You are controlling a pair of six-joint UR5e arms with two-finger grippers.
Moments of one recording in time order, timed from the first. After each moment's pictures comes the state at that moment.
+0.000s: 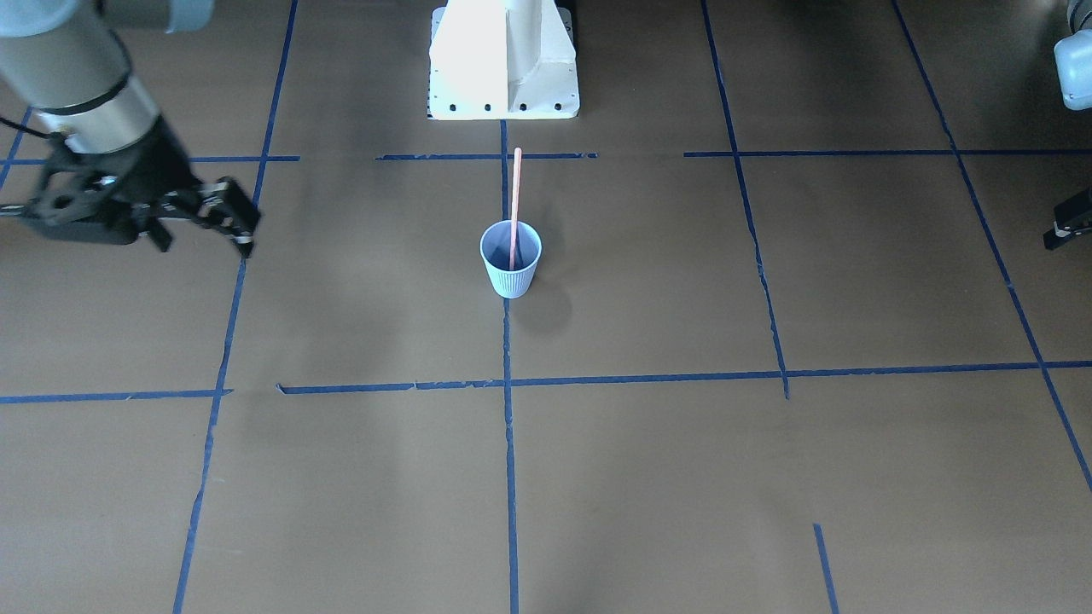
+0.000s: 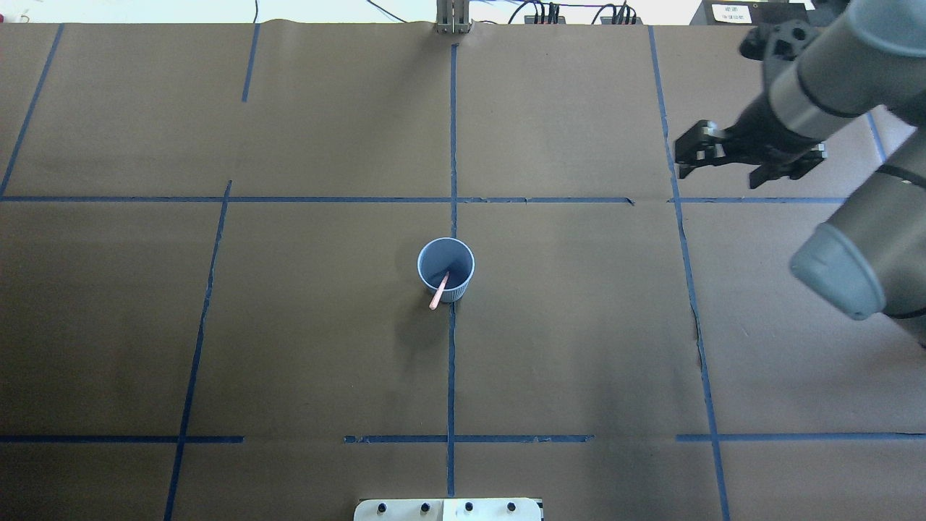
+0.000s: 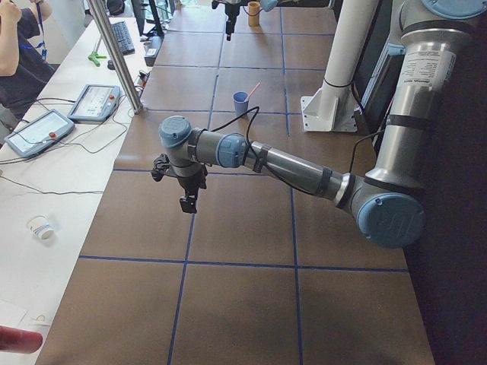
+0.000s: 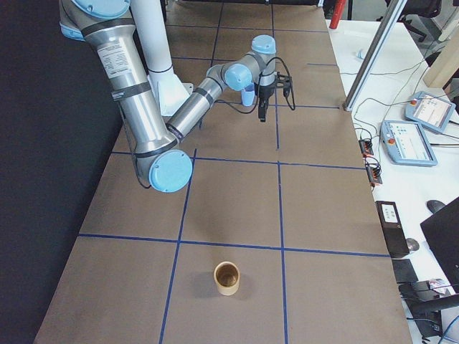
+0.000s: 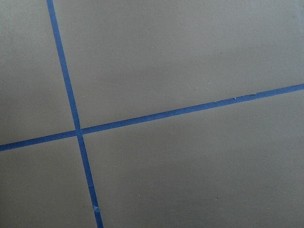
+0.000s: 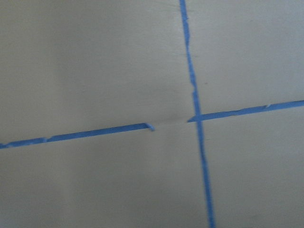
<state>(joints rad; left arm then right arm) -1.41 -1.73 -1.74 -1.38 -2.36 -0.01 1.00 -1.28 2.01 -1.70 2.14 0.92</state>
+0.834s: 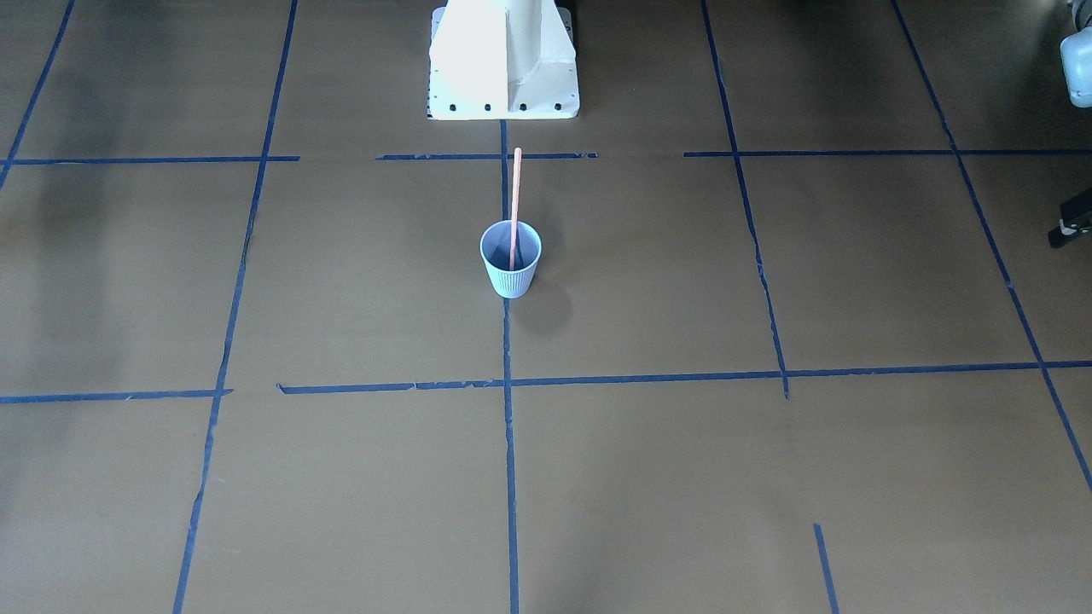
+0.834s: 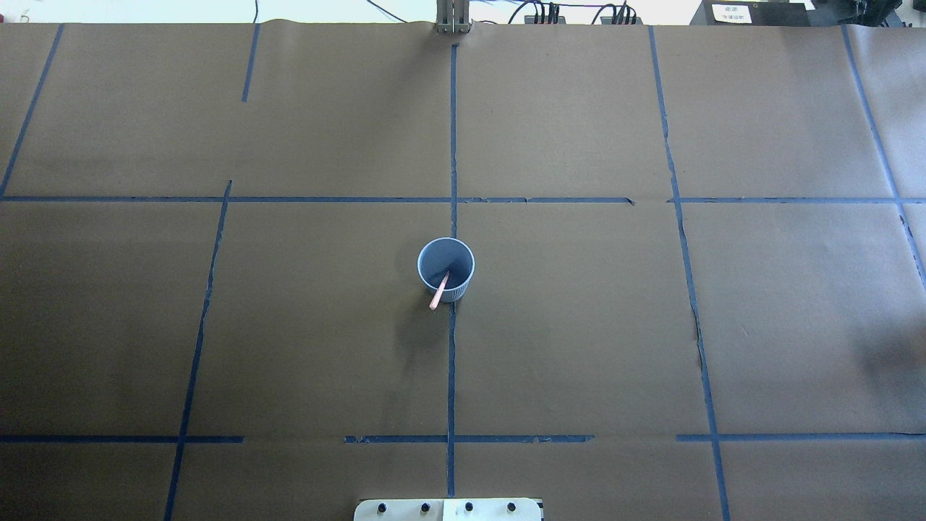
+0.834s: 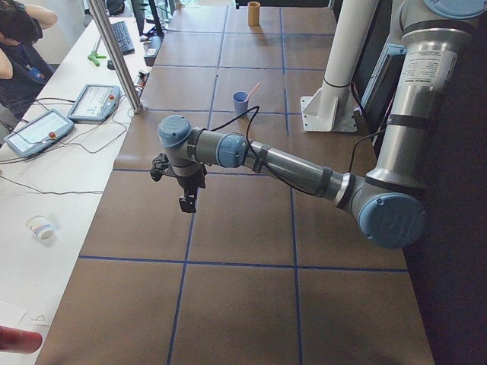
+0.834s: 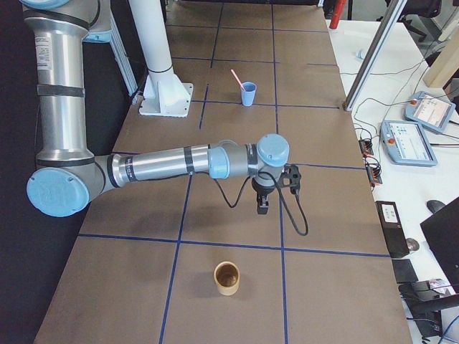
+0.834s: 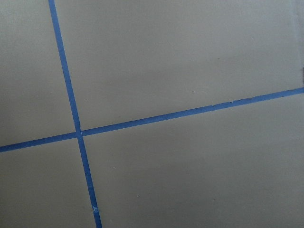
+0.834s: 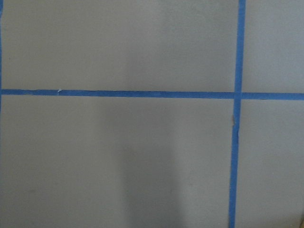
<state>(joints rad) -1.42 -1.73 -1.74 -1.38 -2.37 -0.01 1.51 -1.58 1.66 -1.55 2.49 0.09</state>
